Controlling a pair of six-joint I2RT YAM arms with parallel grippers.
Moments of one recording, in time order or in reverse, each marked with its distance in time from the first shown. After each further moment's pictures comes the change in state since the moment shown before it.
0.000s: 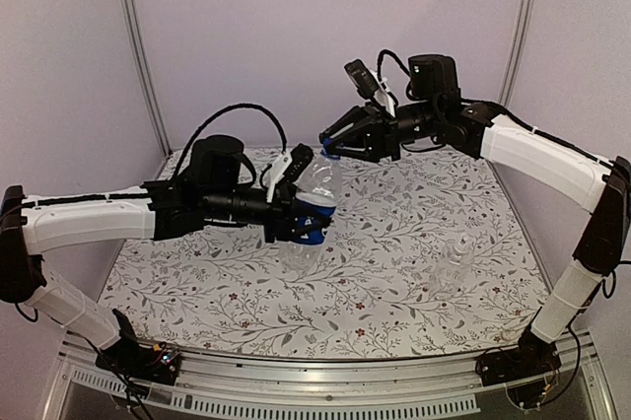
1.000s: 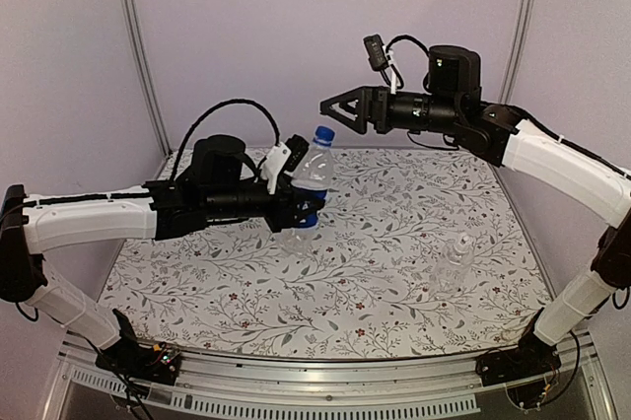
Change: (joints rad) left arm -0.002 0.009 0.006 0.002 -0.285 -0.001; right arm 0.050 -0.129 -0.065 0.083 0.640 0.370
